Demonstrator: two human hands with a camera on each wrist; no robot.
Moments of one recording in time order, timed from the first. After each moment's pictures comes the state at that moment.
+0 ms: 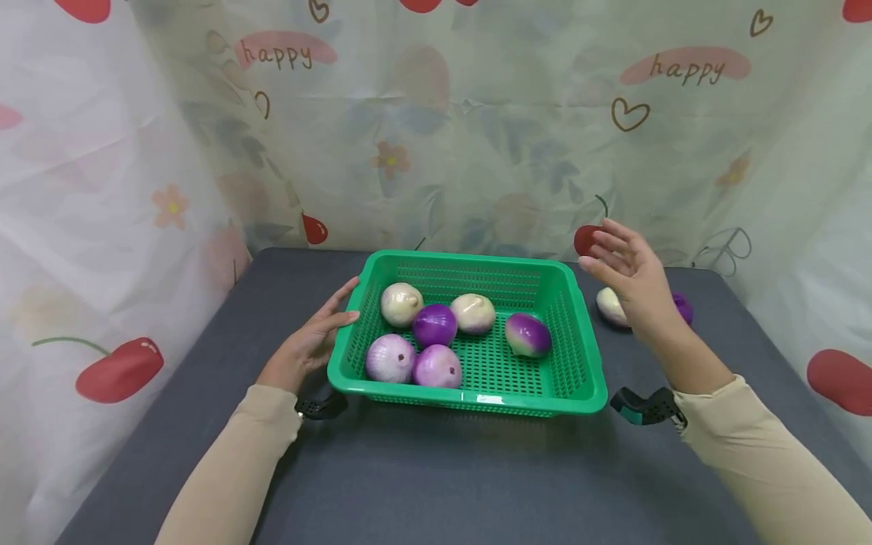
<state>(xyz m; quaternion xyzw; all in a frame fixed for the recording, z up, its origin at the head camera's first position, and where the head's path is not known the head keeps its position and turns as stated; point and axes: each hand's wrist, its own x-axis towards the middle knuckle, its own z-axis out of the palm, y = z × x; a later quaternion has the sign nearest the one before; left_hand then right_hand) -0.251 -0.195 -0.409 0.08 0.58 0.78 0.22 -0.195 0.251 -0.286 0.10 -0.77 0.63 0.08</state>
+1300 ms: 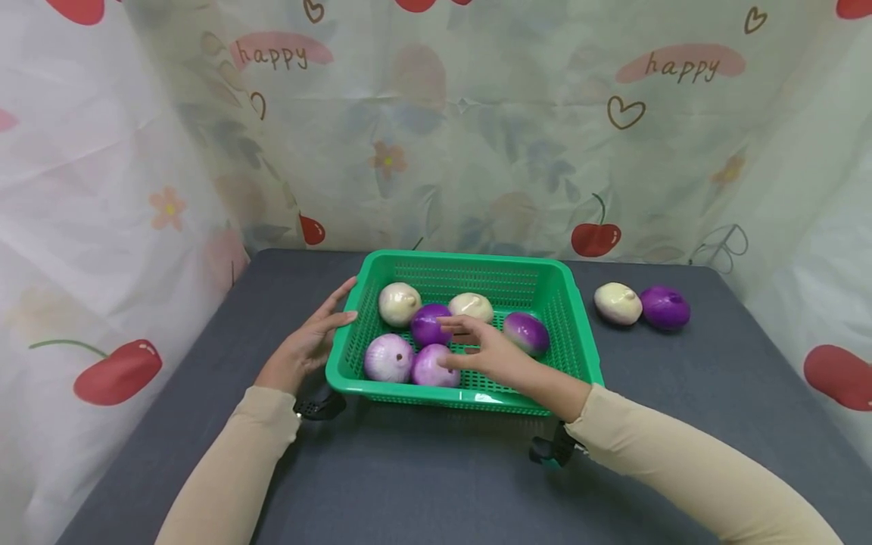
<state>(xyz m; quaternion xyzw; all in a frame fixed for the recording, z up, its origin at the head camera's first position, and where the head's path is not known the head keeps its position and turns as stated) -0.250 -0.194 -0.409 0.08 0.59 0.77 0.22 -0.186 0.118 -0.362 0.21 -0.81 0.53 -0.16</state>
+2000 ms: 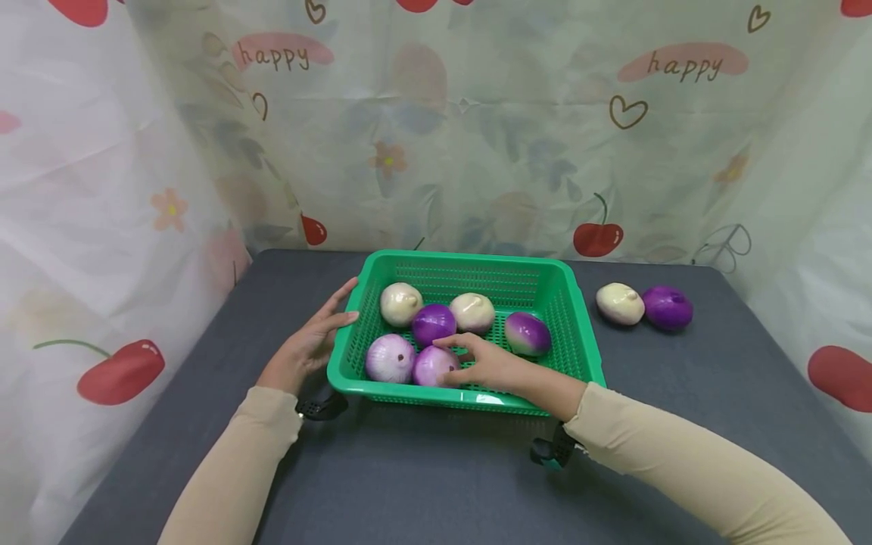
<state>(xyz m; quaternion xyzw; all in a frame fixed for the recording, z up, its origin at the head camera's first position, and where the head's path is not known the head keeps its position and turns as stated) -0.250 -0.194 -0.408 0.07 0.59 0.77 0.22 -0.191 0.118 -0.374 0.23 -0.82 0.47 -0.23</state>
